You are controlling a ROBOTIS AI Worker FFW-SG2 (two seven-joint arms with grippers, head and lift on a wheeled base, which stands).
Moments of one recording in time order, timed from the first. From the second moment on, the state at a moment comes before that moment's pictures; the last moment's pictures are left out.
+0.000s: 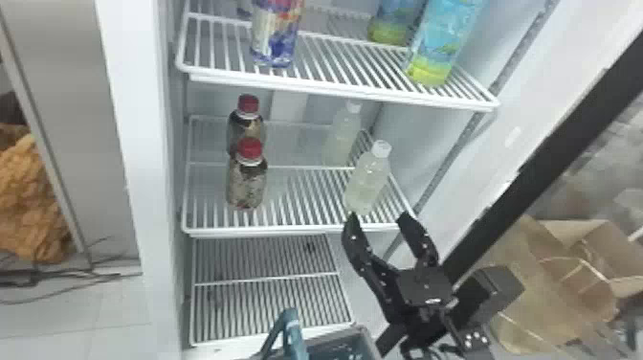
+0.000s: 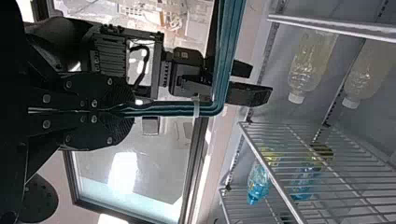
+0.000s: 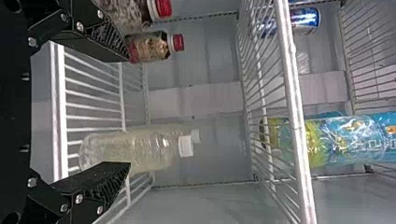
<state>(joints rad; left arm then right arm) 0.38 0.31 -0.44 -1.80 1.67 0.83 -0.63 0.63 -0.09 -0.09 -2.21 -0.20 -0.01 0.08</state>
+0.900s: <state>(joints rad) 0.38 0.31 -0.44 -1.80 1.67 0.83 -0.63 0.41 -0.11 -0.11 -1.99 -0.15 -0.05 0.08</state>
